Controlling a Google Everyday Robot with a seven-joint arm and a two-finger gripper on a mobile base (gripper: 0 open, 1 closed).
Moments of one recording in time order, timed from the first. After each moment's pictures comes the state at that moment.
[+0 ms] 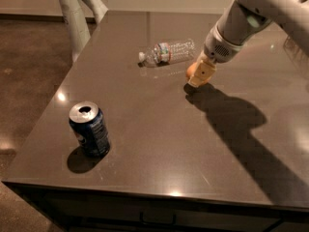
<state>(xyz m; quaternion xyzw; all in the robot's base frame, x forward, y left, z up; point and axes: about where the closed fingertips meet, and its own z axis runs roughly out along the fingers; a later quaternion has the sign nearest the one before) 0.629 -0.136 0.875 -0.56 0.80 0.06 0.21</state>
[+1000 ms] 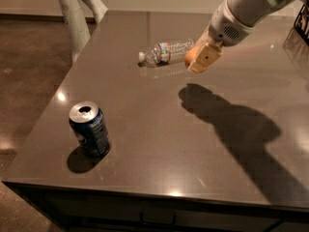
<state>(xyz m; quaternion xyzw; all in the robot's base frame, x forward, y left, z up) 0.612 -0.123 0.934 -0.58 0.77 0.08 0.26</state>
